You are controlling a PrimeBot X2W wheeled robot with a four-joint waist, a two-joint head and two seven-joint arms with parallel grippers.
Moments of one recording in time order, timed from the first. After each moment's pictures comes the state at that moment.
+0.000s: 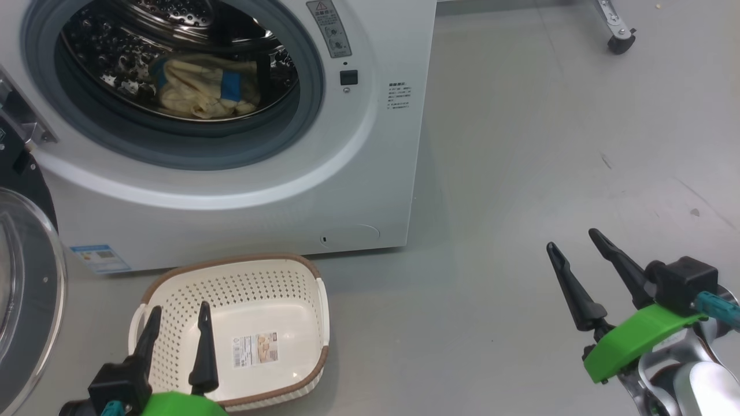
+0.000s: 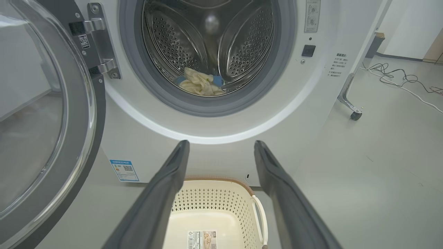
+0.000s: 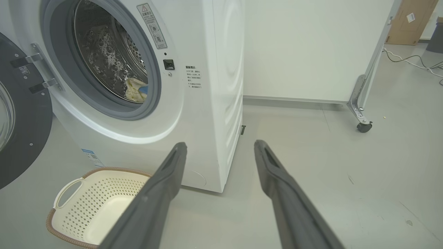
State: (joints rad) left arm 0.01 0.25 -0.29 0.09 -0.38 0.25 -0.21; right arm 0.00 -0.15 0.06 -0.03 0.22 0.13 0.02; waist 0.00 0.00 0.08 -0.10
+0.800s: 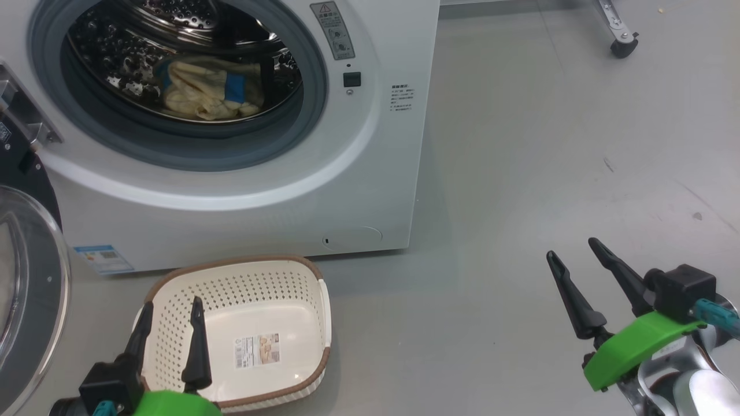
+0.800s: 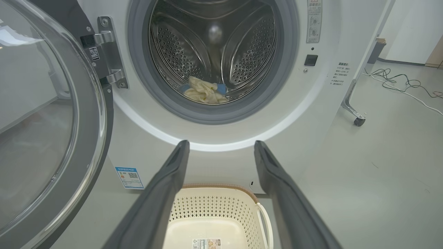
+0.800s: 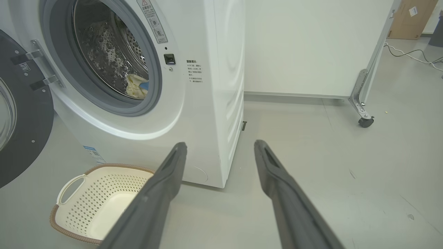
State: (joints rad) left arm 0.01 0.27 -0.28 0.07 -0.38 0.25 -0.22; right arm 0.02 -0.14 0.05 -0.03 0.22 0.13 0.03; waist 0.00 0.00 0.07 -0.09
